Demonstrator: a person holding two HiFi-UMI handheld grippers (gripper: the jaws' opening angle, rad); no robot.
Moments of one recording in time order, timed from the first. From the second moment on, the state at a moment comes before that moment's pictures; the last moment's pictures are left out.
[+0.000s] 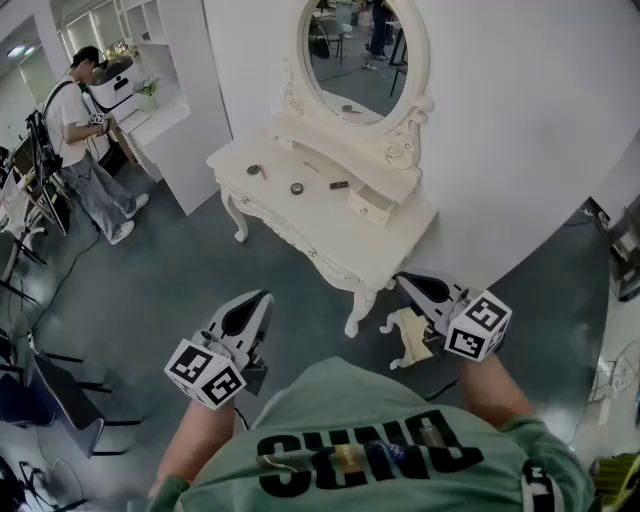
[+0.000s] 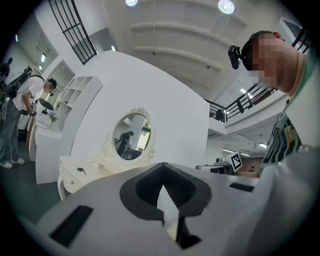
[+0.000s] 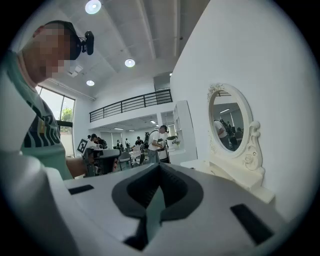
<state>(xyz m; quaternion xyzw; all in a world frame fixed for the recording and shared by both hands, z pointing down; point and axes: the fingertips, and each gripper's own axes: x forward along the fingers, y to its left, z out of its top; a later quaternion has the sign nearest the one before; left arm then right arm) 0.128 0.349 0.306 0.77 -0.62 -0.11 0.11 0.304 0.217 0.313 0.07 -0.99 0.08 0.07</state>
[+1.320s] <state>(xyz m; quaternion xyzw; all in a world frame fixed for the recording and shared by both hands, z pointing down) 0.144 0.262 0.318 0.75 -0.64 -0.10 0.12 0.308 0.127 0.334 0.03 -0.99 0.08 0.06</state>
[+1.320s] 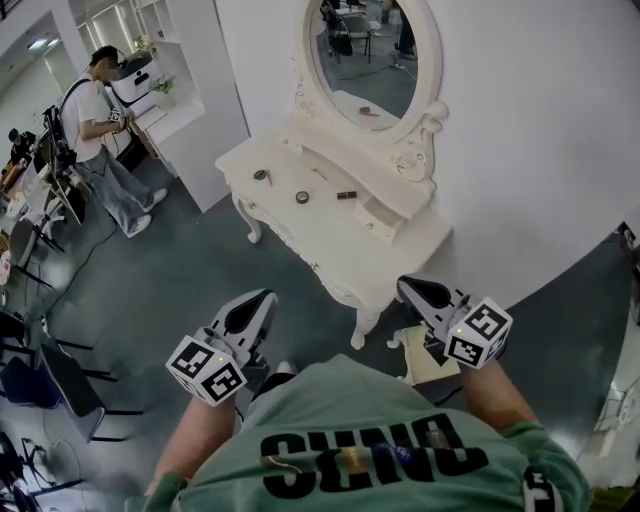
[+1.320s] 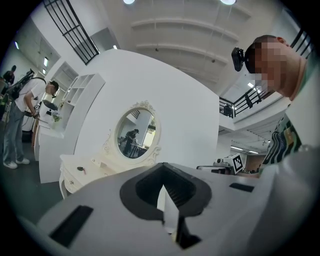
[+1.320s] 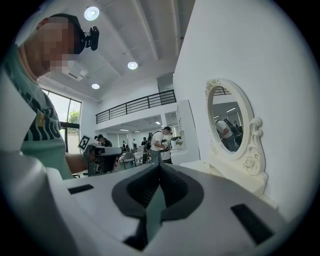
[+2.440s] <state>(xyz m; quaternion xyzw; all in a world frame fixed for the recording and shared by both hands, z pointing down) -0.239 -0.071 0.379 0.82 -0.55 -0.05 0.15 -0.065 -0.143 0.373 0.14 -0.98 0.08 0.10</state>
